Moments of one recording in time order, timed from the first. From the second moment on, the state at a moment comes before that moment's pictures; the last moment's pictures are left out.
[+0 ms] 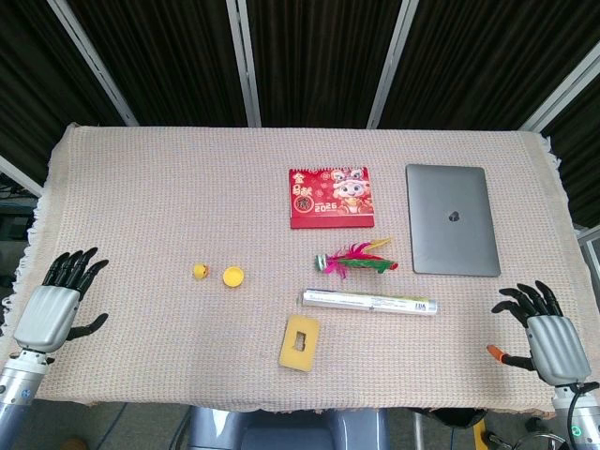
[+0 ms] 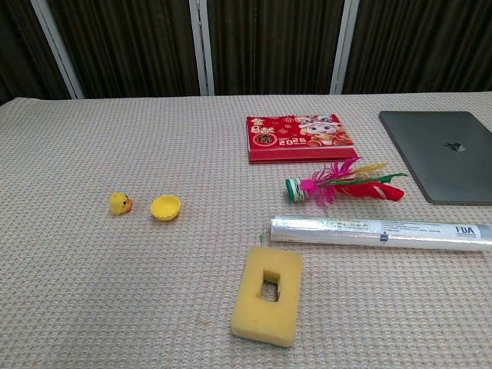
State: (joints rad) left arm -0.22 -1.18 0.00 -1.58 1.53 1.38 0.09; right arm 0.09 -1.09 0.01 -1.60 -1.57 1.45 0.12
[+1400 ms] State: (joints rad) left arm -0.20 -1.18 -0.01 -1.59 1.51 1.38 0.12; right arm 0.10 -1.09 0.01 -1.61 -1.57 1.44 0.12
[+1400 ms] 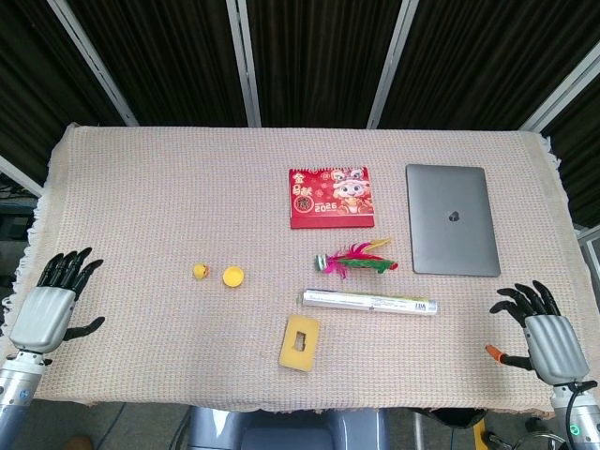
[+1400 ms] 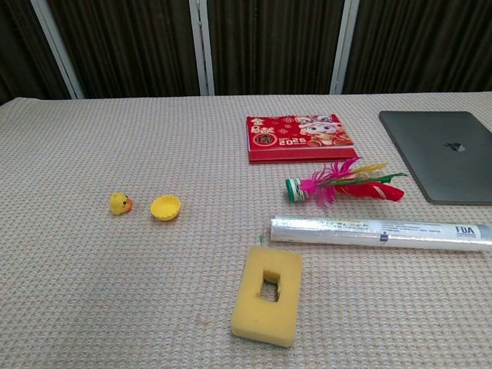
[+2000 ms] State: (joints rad) left arm -0.24 -1.20 -0.03 -1.57 1.49 1.33 0.13; right arm 0.09 -1.09 0.01 -1.61 -1.56 1.45 0.11
